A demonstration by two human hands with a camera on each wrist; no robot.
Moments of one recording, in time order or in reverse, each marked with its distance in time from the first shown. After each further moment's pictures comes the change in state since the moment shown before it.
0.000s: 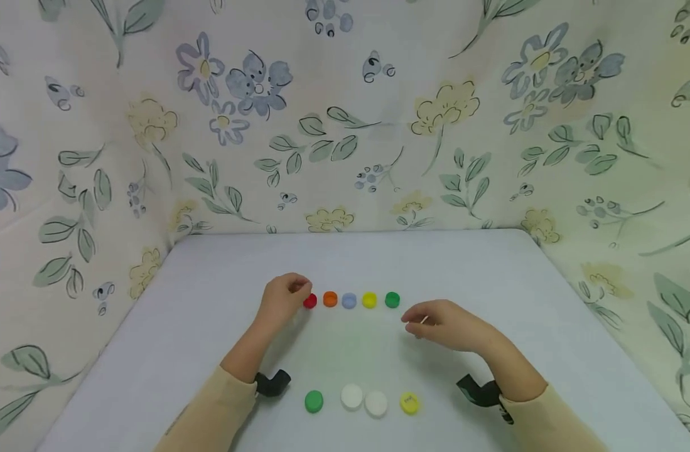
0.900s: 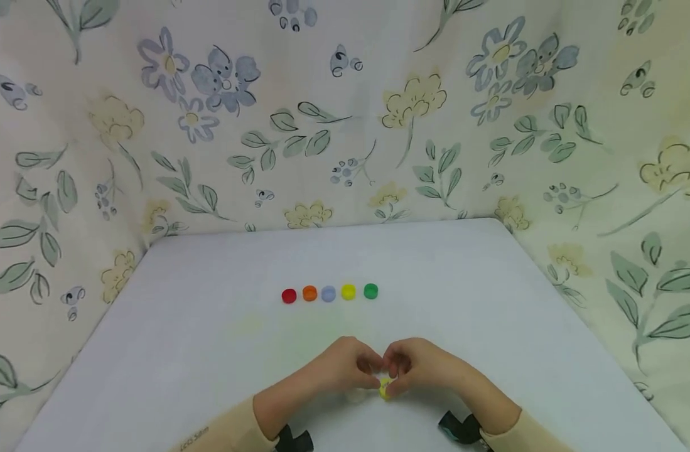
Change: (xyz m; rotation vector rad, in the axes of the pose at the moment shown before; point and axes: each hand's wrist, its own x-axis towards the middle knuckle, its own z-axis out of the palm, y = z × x) left_hand -0.090 0.062 0.101 0.040 -0.708 0.289; right_hand -0.041 0.024 0.058 0.165 -0.082 -0.025
